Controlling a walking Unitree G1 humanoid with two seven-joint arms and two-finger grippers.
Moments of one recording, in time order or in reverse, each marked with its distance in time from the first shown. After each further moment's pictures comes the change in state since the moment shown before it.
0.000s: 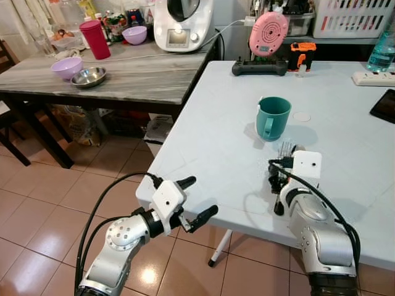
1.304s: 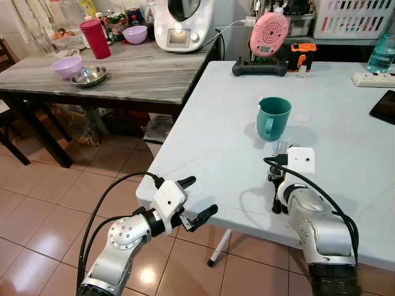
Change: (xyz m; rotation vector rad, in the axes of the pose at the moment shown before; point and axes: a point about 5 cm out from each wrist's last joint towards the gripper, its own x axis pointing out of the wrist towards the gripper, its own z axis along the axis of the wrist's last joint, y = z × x) left arm 0.003 0.001 -0.004 0.009 0.015 0.011; right arm 0.007 0.006 0.003 -0.039 0.059 0.043
